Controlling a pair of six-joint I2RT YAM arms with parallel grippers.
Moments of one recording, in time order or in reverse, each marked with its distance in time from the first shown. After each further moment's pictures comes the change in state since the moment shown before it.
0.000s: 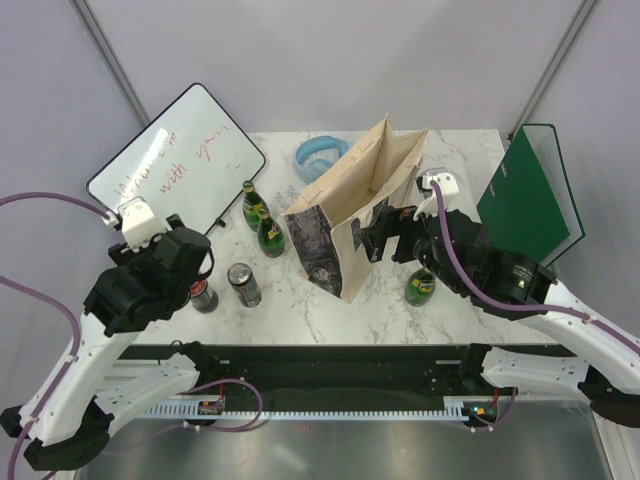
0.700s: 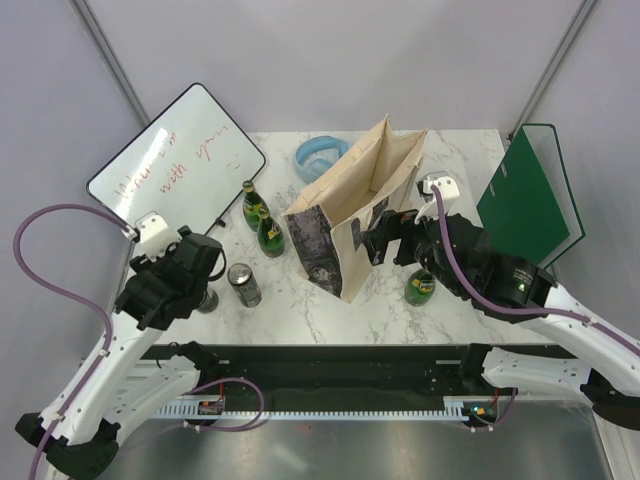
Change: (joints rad) left arm 0.122 -0.034 -0.285 0.196 0.093 -0.032; right arm 0.000 -0.026 -0.042 0.019 0.003 -0.018
